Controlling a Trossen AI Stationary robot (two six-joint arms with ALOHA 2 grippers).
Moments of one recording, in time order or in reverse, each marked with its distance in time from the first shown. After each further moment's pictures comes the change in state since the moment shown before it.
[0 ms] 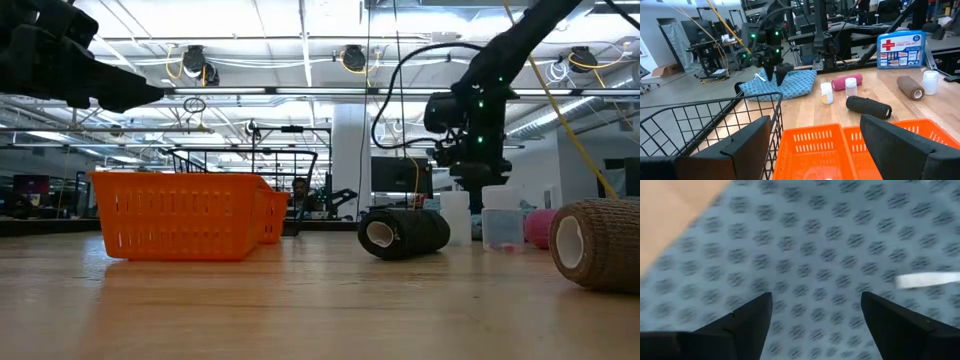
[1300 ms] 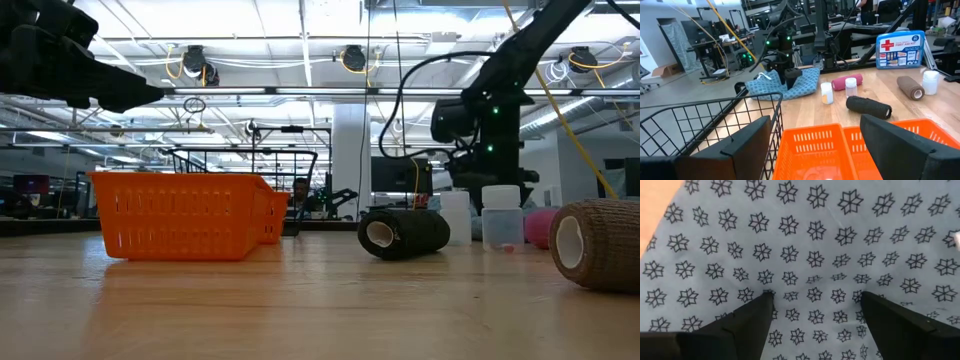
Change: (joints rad) left arm 0.000 0.000 0.000 0.000 0.000 0.000; right arm 0.095 0.005 -0.189 0.059 -0.038 0.333
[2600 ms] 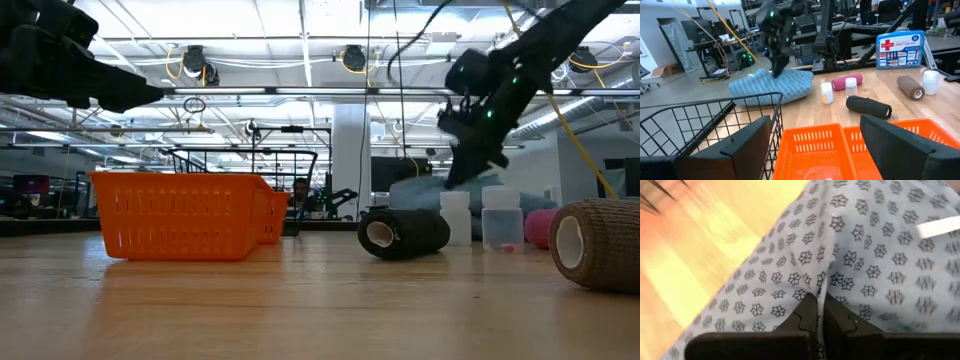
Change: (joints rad) left arm 0.000 0.000 0.000 0.000 0.000 0.000; right arm 0.002 -0.345 -0.037 0.310 -0.208 -0.125
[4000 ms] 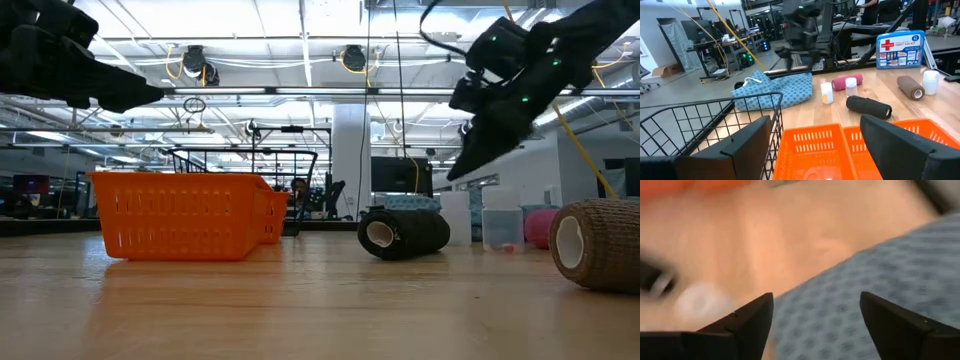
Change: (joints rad) left arm 0.000 0.000 0.000 0.000 0.000 0.000; right arm 0.318 -0.177 -0.158 0.068 0.000 -0.278
